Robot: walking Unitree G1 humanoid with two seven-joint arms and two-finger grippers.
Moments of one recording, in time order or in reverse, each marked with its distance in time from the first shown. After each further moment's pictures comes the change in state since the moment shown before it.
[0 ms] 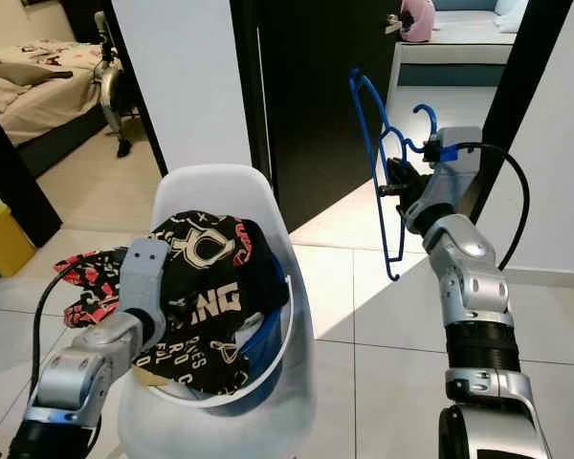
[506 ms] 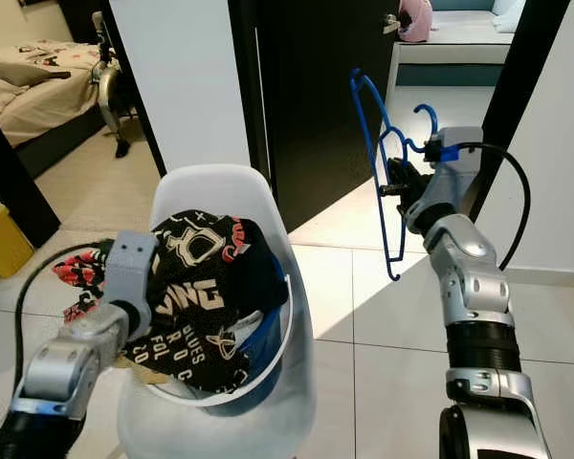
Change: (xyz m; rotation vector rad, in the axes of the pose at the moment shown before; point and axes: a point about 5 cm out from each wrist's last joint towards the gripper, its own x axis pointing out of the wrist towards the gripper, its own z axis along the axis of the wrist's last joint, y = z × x) left arm 0.000 0.019 0.016 0.056 -0.045 0.075; right arm 0.000 -0.001 0.001 -0.003 0.000 -0.003
